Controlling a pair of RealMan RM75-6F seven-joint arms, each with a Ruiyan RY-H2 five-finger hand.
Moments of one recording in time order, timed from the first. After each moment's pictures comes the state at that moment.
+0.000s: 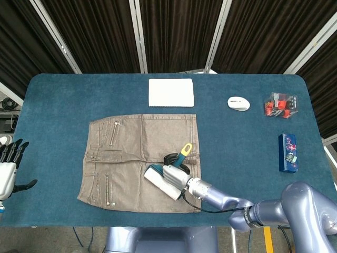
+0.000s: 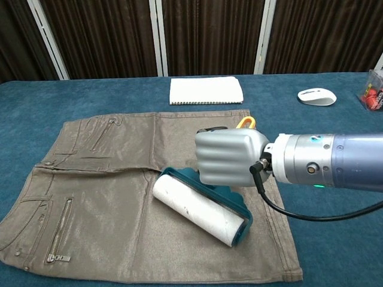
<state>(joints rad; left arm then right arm) -0.13 -1.11 -0.05 -1.61 1.39 1.38 0.10 1.11 -1.59 -0.13 -1.49 -1.25 0.85 -1.52</state>
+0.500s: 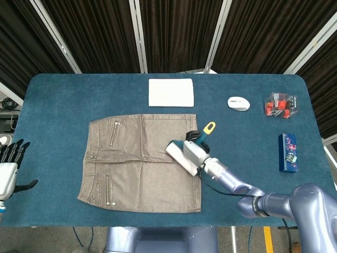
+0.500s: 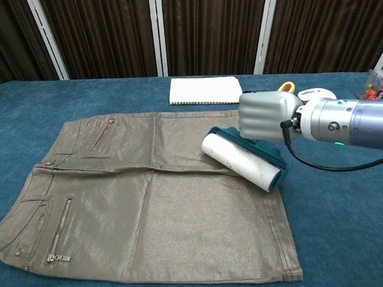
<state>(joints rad) -0.14 -1.11 -0.05 -1.61 1.39 1.38 0.11 1.06 -1.55 -0.11 -1.30 -1.18 0.88 -1.49</state>
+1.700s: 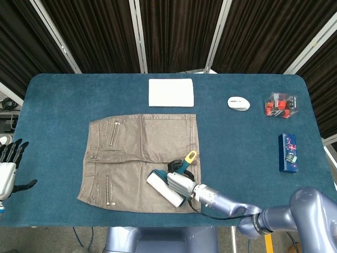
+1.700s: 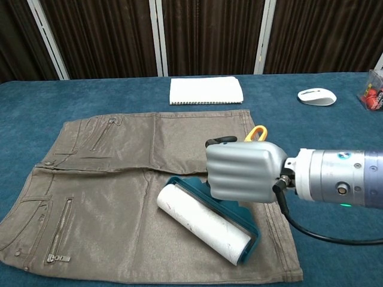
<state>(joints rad) -0.13 -1.11 -0.05 -1.61 1.39 1.38 0.09 1.02 -1.57 -0.16 -1.51 -1.44 0.89 -1.48</state>
